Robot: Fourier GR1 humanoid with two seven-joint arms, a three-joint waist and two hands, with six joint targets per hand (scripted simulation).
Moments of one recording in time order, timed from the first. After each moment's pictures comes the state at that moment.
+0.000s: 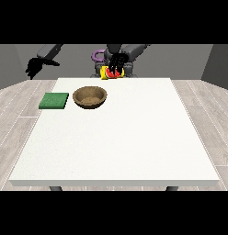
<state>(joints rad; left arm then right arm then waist) -0.75 0.00 -0.54 -0.90 -1.20 0.46 0.35 -0.41 -0.50 -0.39 -0.65 -0.19 0.35 -0.47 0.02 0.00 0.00</state>
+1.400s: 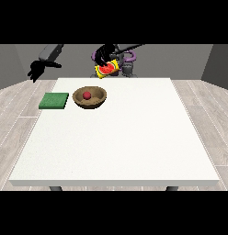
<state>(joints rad) -0.95 0.01 -0.78 -0.99 -1.58 -0.04 0.33 -0.49 -0.48 -0.37 -0.58 -0.19 0.34 -0.49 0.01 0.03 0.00</state>
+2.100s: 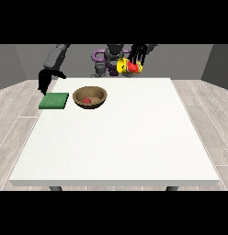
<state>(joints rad) -0.79 0.08 -0.37 -1.19 -1.21 0.21 0.22 -0.51 -0.49 -0.43 -0.56 -0.26 0.32 -0.40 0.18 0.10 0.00</state>
